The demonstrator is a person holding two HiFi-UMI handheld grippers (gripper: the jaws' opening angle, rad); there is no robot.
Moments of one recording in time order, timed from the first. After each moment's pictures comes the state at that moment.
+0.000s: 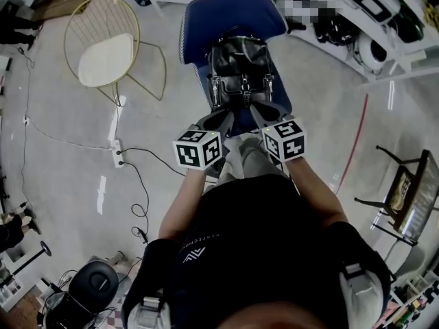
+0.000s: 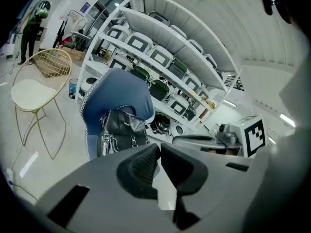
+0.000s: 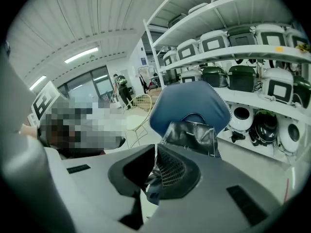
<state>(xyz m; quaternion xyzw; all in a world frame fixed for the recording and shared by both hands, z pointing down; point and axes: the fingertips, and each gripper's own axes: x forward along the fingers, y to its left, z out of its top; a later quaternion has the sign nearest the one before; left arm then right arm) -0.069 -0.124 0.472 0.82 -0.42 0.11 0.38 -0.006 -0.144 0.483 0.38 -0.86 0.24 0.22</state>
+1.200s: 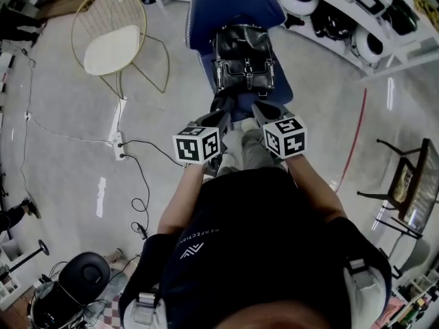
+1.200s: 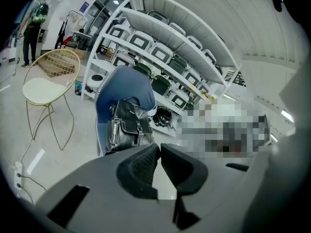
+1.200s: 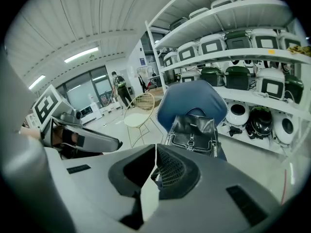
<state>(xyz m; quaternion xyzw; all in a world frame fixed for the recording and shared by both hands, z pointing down) -0.094 -0.038 0.479 0.81 -0.42 0.14 0.39 -0.016 -0.061 0.478 0.40 -0.86 0.25 0.22</state>
